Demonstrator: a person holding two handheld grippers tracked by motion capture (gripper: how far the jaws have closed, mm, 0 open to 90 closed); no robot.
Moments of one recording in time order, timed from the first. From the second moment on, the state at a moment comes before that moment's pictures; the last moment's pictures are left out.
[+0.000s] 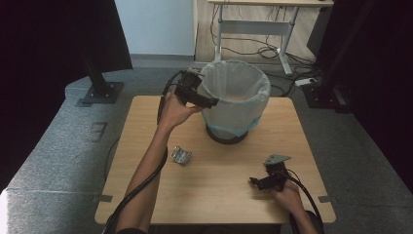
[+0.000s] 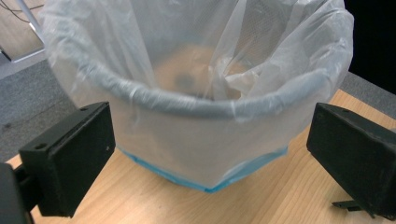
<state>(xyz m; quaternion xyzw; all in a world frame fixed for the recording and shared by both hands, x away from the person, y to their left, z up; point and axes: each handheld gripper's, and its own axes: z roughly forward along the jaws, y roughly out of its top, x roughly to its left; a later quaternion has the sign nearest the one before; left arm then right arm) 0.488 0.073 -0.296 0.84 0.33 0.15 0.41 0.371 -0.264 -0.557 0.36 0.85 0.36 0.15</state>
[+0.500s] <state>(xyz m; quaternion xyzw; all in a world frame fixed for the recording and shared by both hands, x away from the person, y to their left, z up) 0.469 0.112 -0.322 0.82 0.35 0.15 0.41 0.371 -0.264 -0.557 0.36 0.85 0.36 0.15</state>
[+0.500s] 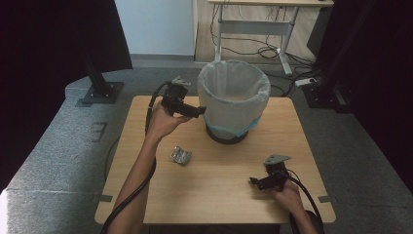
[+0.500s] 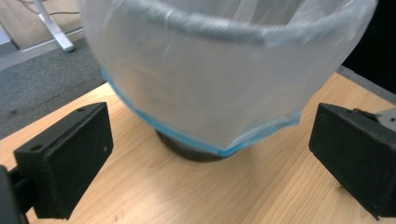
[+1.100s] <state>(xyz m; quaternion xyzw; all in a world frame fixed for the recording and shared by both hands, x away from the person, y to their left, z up) 0.445 0.140 -0.370 0.81 0.37 0.16 0.42 0.371 -0.264 -0.557 0.36 0.85 0.36 0.15</state>
